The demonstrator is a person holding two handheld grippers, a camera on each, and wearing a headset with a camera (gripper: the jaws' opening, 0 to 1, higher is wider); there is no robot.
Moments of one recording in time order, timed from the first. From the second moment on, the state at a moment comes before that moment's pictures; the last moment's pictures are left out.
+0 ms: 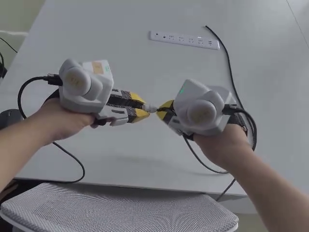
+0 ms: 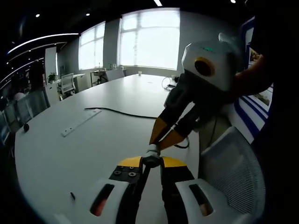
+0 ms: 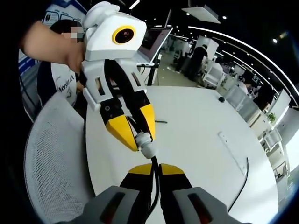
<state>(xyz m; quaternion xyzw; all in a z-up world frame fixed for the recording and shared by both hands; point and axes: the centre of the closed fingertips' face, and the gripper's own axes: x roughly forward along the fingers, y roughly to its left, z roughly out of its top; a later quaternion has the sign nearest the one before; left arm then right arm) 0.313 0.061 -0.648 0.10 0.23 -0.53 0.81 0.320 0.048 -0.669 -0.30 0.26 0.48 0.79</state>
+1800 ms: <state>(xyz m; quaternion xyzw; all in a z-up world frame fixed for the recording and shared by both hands) 0.320 0.065 -0.651 0.10 0.23 -0.52 0.82 0.324 0.042 -0.659 -0.30 0.24 0.46 0.80</state>
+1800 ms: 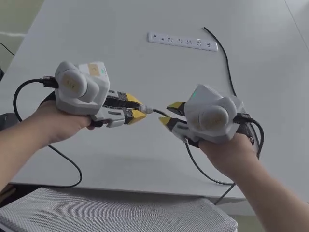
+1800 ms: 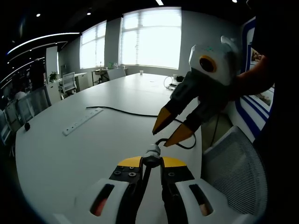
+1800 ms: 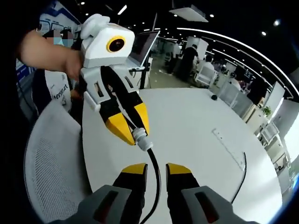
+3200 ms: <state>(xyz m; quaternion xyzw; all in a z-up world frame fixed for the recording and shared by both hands) 0.318 0.058 -0.647 0.10 0.23 -0.53 0.81 0.331 0.006 -0.700 -0.15 0.38 0.39 0.83</state>
